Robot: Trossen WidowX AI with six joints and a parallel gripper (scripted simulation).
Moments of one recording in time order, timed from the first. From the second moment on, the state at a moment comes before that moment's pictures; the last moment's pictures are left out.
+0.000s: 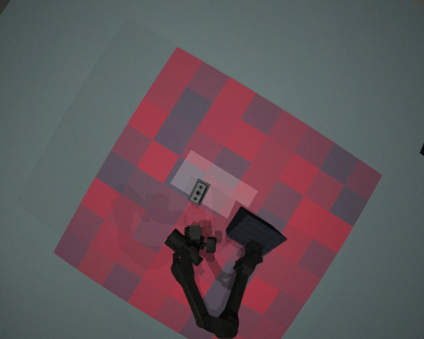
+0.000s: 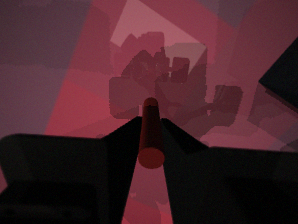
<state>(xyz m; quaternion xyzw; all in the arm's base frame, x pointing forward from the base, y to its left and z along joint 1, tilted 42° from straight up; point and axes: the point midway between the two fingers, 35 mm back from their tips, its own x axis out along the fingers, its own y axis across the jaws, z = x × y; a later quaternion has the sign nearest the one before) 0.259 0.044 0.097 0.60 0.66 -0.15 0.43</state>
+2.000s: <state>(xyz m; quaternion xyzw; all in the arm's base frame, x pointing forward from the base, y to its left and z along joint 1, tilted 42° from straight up) 0.340 -0.073 0.009 0.60 0.66 -0.15 0.43</state>
